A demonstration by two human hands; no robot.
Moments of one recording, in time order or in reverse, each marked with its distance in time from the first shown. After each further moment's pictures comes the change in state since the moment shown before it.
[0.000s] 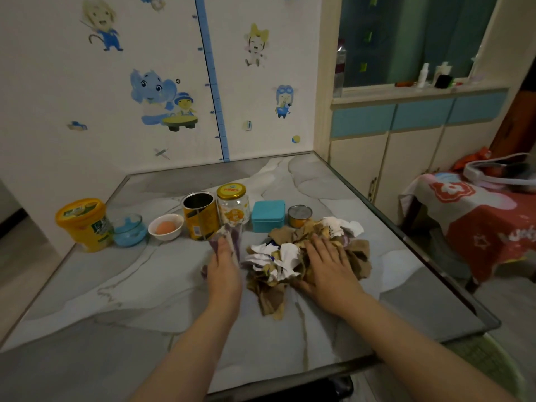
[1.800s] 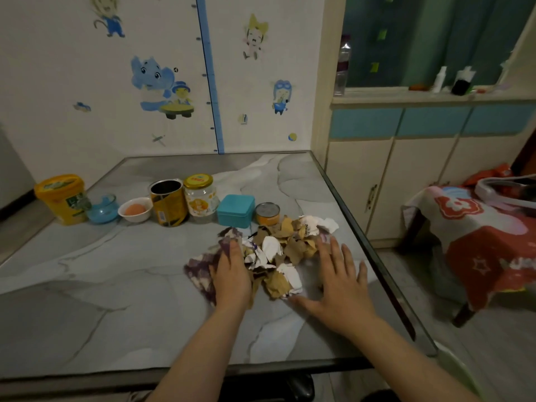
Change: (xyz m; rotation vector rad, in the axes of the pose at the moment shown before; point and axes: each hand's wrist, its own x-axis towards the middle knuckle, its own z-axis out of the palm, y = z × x) left_hand -0.063 -0.038 0.111 0.278 0.115 0.104; right_hand -0.041 0.122 -0.026 0.079 0.000 -0.010
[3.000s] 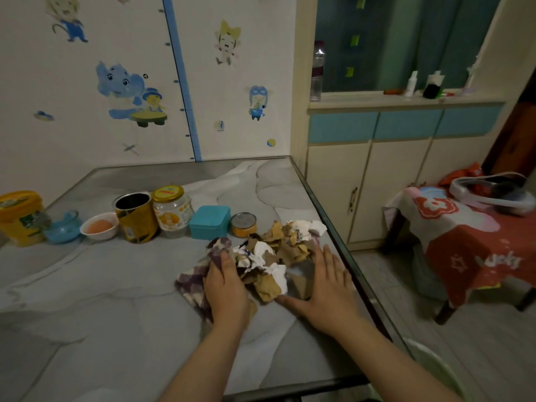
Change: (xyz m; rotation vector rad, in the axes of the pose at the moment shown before) left_hand -0.002 0.005 0.049 -0.148 0.090 0.040; right_hand 0.024 0.032 0.006 0.194 -0.016 0.145
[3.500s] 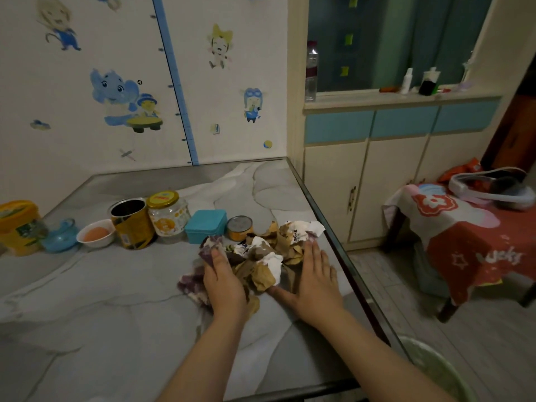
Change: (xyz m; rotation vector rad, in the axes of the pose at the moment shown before) left_hand -0.011 0.032 0.009 -0.165 0.053 -0.107; right_hand 0.019 -0.012 0.009 0.050 0.018 0.005
